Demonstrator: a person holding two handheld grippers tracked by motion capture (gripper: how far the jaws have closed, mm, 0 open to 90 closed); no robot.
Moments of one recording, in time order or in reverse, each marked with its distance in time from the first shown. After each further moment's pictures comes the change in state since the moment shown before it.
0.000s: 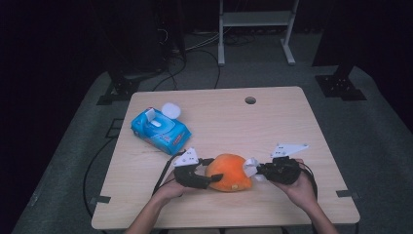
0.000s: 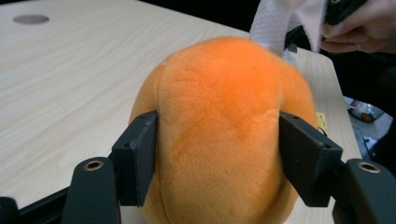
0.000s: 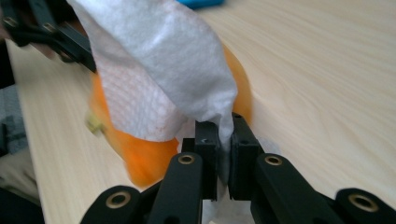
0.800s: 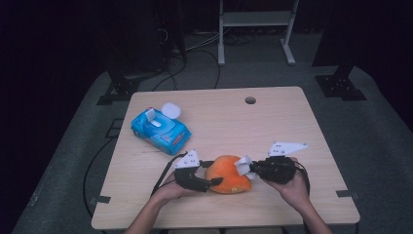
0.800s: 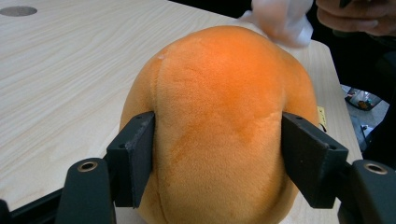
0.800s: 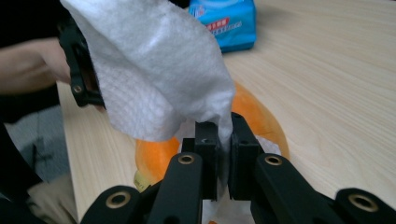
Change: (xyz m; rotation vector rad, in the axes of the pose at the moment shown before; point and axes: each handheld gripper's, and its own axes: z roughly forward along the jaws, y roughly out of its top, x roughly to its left) left arm -0.004 -0.002 0.001 0.032 -0.014 0.025; right arm 0.020 0.019 0.002 -0.119 0.090 -0.015
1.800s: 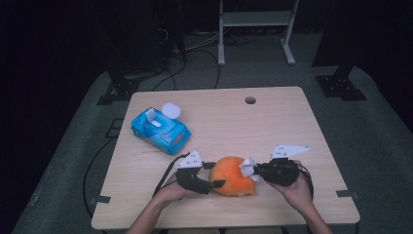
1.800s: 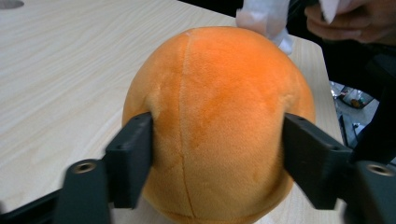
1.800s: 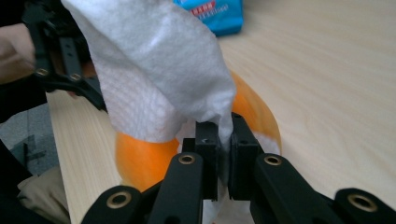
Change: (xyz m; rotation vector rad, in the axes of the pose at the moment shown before) left arm -0.009 0.008 0.002 0.021 -0.009 -0.001; right arm -0.005 -0.011 -0.006 0.025 -0.038 0.026
